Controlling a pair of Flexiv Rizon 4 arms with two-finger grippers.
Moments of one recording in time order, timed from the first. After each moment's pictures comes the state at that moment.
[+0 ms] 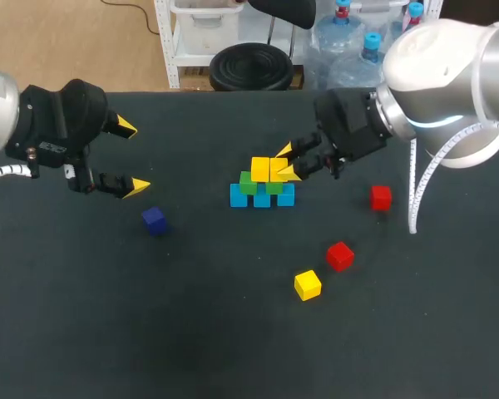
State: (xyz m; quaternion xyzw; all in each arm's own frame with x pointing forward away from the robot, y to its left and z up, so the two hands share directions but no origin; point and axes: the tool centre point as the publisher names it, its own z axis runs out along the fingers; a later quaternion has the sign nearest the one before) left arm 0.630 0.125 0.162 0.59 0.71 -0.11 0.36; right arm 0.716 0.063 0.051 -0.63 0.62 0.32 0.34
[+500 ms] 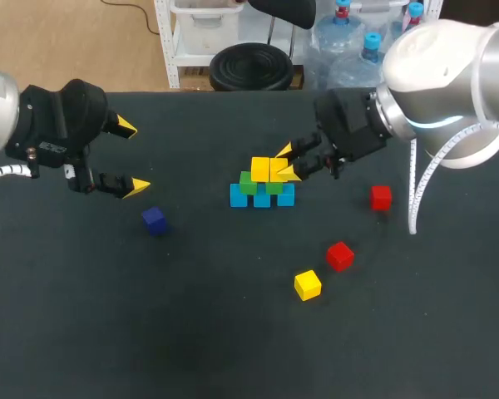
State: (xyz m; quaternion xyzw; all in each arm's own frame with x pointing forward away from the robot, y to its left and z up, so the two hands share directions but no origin) left arm 0.630 0.125 0.162 0.59 0.71 -0.11 0.36; right arm 0.716 0.063 0.050 -0.63 0.62 0.31 0.34
